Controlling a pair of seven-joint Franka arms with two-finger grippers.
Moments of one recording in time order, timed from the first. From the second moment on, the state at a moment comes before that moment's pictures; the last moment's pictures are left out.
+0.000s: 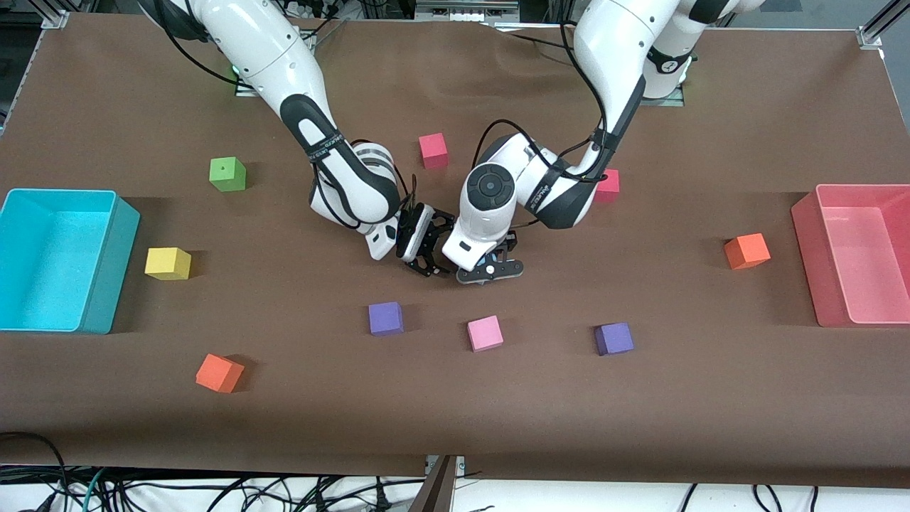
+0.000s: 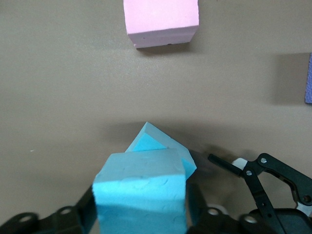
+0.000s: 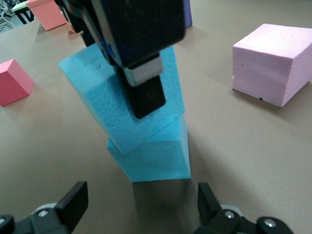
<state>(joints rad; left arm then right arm) -0.67 0.76 -0.02 -1.40 -0.05 2.13 -0.84 0.46 0.79 0.28 -1.75 1.83 2.72 -2.18</state>
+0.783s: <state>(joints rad) -0.59 0.60 0.03 -1.45 -0.05 2.10 -0.70 0.42 0.65 0.27 -1.95 1.84 2.60 -2.08</state>
